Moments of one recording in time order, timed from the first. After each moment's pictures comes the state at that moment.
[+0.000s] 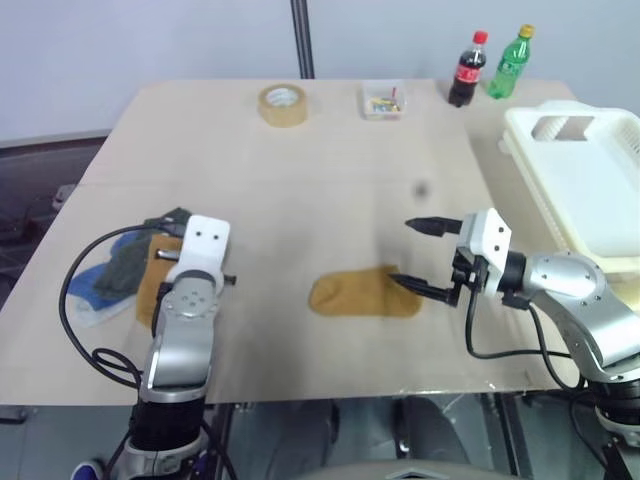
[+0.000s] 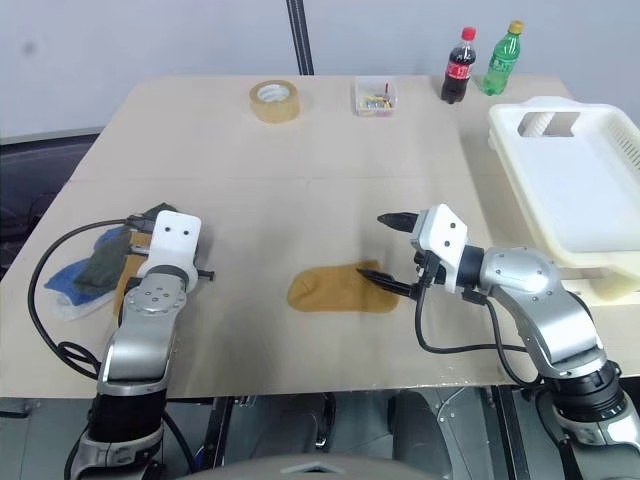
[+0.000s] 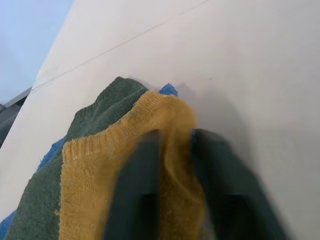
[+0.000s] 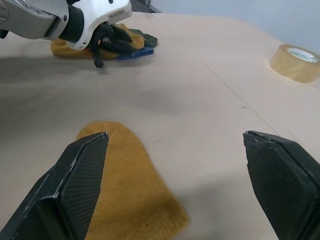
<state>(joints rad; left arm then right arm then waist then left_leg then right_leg) -0.18 0.38 0.08 -0.39 0.23 0.88 -0.02 -0.30 -0.63 0.10 -0.45 0.40 0.41 0.86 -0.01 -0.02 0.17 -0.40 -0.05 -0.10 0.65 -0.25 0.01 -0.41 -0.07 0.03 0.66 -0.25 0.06</state>
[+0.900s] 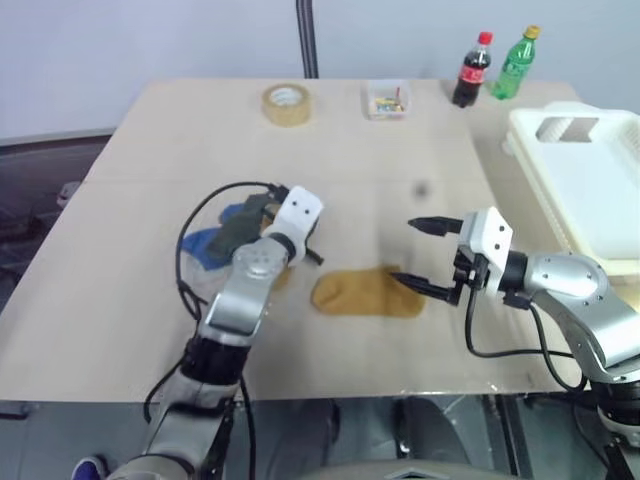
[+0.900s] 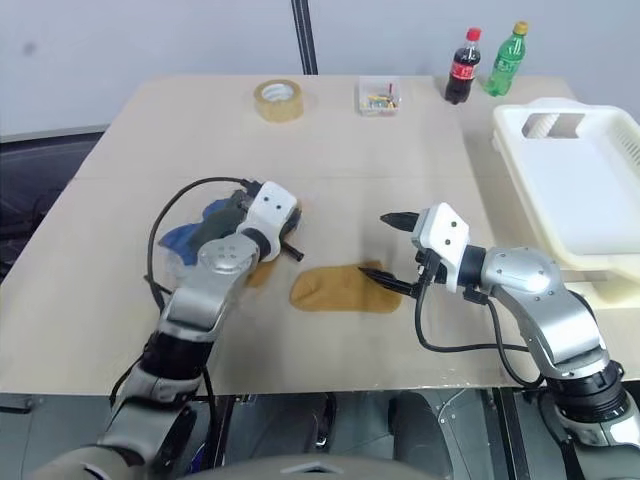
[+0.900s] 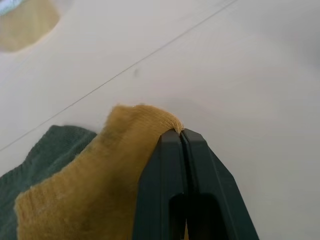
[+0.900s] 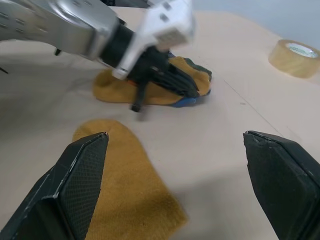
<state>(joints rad) -0.52 0.33 -0.17 -0.04 0.12 0.70 -0.24 -0.30 -0.64 0.10 -0.47 0.40 0.44 0.84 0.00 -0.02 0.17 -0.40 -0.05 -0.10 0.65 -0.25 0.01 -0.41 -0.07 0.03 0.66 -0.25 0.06</state>
